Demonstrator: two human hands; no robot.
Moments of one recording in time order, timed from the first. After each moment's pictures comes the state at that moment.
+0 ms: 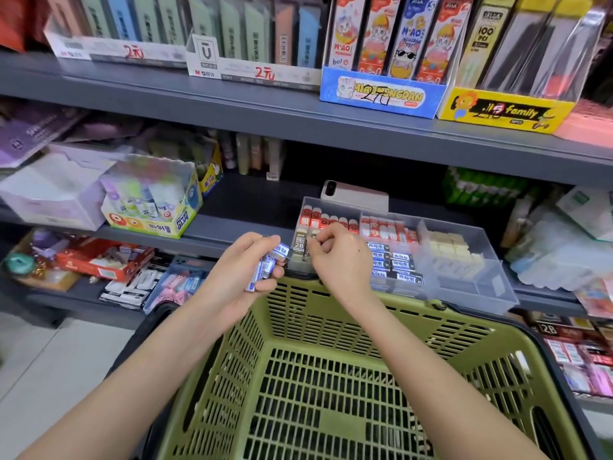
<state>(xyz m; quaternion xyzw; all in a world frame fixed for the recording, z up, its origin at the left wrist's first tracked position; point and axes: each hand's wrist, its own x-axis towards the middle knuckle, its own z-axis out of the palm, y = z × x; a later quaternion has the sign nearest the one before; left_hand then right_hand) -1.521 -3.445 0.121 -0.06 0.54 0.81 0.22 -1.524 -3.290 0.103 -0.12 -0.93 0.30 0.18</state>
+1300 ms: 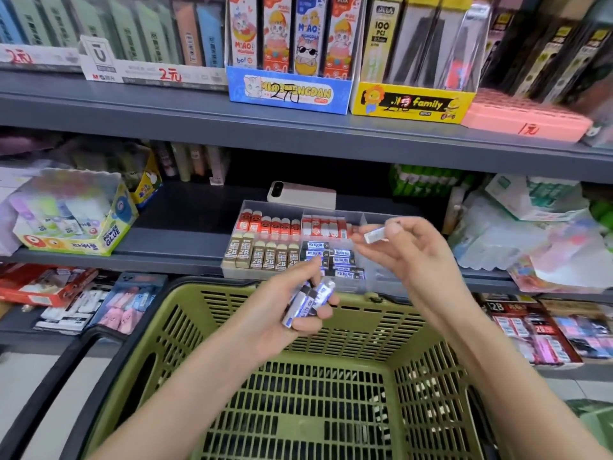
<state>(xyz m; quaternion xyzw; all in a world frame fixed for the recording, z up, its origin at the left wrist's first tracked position) -1.472 -3.337 0.138 0.01 0.43 0.78 0.45 -1.436 -3.152 0.159 -0.07 -0.64 0.75 0.14</state>
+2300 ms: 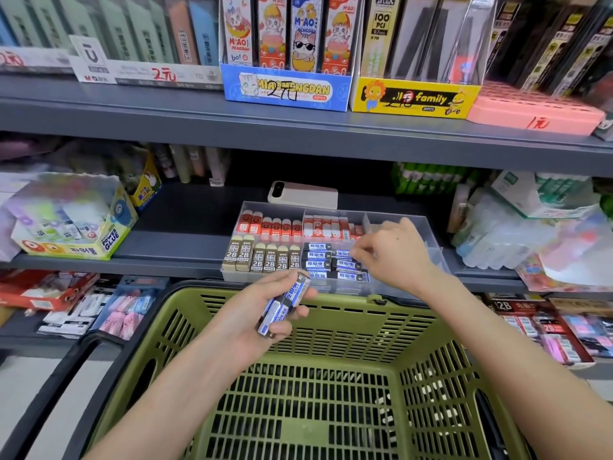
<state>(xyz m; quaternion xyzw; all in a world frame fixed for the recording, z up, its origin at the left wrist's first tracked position) -1.484 -3.352 0.120 -0.11 0.49 0.77 0.38 -1.494 -3.127 0.127 0.02 -1.00 -0.02 0.09</state>
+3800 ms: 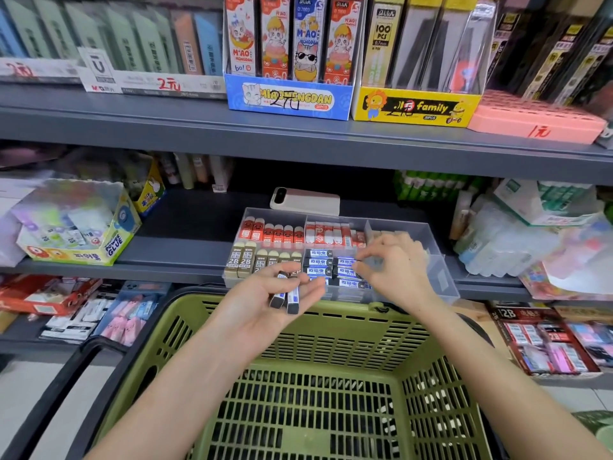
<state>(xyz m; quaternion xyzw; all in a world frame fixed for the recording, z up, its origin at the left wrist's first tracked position) -1.489 -3.346 0.142 -0.14 0.39 0.85 0.33 -1.489 -3.128 0.103 -0.09 -0.97 0.15 0.17</state>
